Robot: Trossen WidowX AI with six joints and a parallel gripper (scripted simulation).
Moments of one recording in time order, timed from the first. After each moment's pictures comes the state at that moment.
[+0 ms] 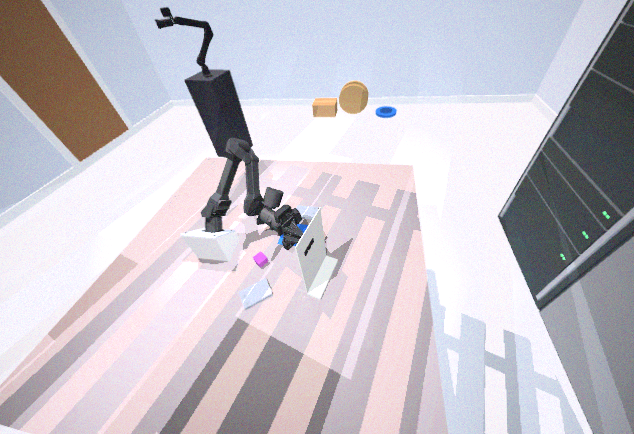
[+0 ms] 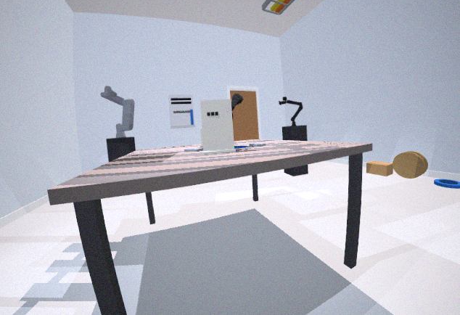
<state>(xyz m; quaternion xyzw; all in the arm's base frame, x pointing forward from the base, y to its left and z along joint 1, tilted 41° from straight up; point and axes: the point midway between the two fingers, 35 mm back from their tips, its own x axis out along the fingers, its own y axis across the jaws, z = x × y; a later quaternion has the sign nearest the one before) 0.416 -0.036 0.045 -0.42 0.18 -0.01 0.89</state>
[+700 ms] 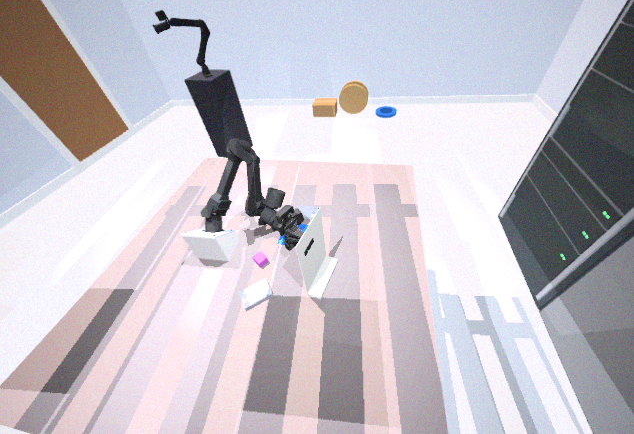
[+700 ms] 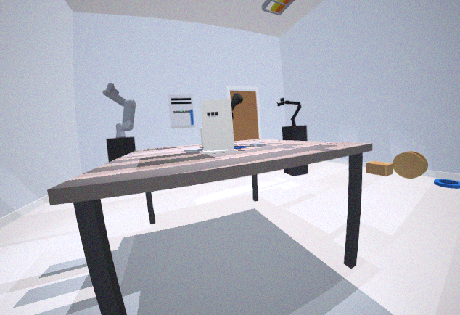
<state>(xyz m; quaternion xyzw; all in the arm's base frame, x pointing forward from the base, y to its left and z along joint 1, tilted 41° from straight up) 0.424 -0.036 0.044 -0.42 0.18 -0.01 0.89</state>
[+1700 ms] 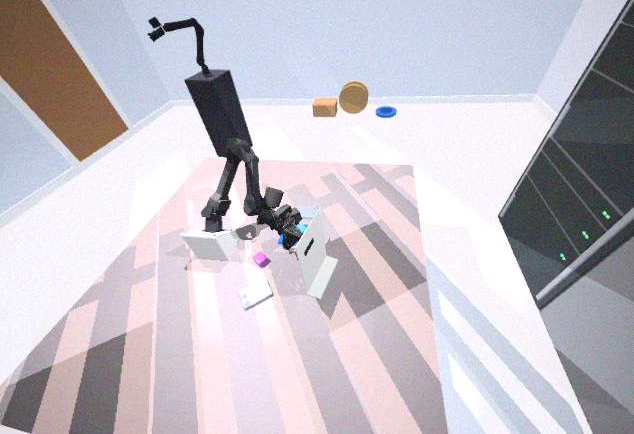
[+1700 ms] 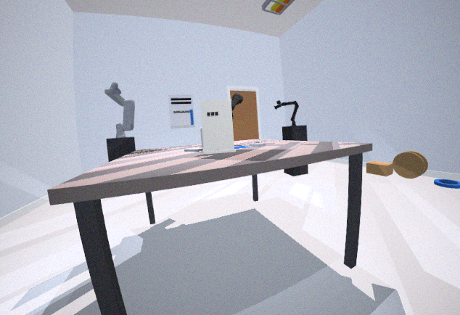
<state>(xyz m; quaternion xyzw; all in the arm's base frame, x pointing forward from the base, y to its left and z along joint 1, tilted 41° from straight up) 0.415 -0.036 0.046 -0.42 0.18 -0.01 0.89</state>
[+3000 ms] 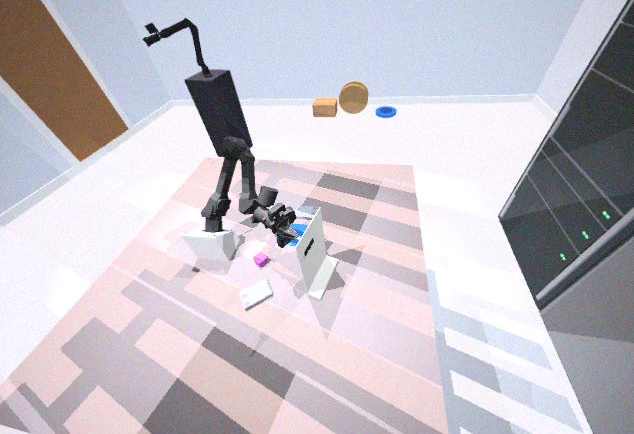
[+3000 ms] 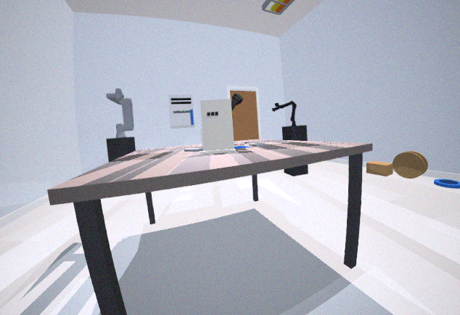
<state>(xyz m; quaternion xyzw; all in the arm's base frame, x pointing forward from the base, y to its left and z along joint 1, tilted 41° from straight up) 0.392 -0.038 0.048 -0.42 0.19 -0.02 0.89</state>
